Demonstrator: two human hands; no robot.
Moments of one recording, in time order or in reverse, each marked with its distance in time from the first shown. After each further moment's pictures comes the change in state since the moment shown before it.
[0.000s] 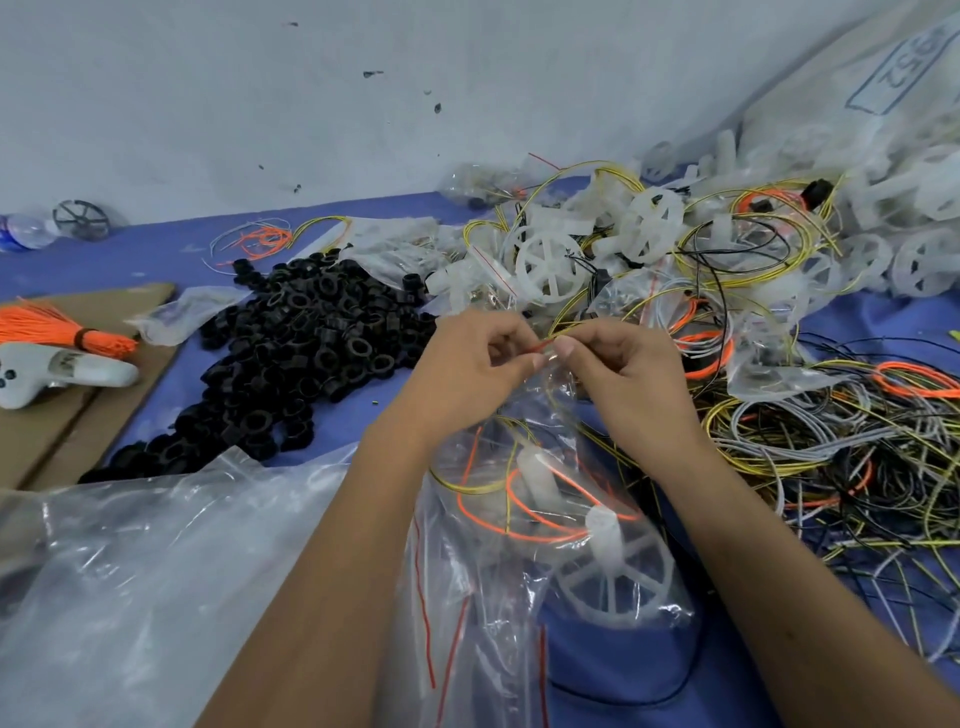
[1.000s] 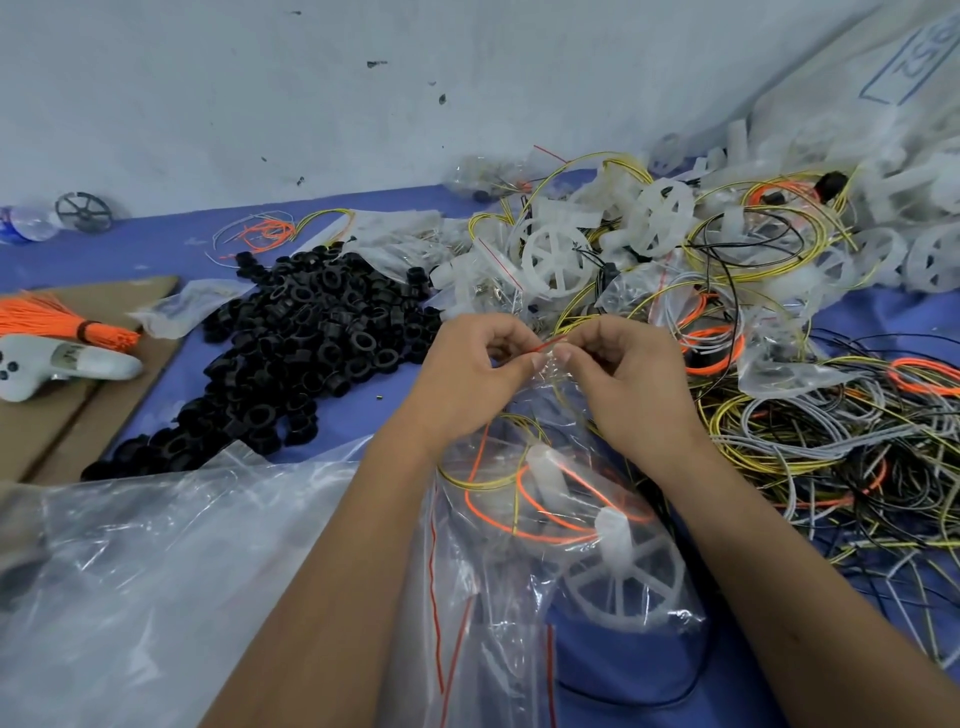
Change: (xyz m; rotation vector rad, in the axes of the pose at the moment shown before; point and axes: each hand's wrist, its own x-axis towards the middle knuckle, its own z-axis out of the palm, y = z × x) left_hand -0.004 -0.016 0.007 -0.127 0.058 0.005; right_hand 0.000 -0.003 0.007 -0.148 0.039 -0.003
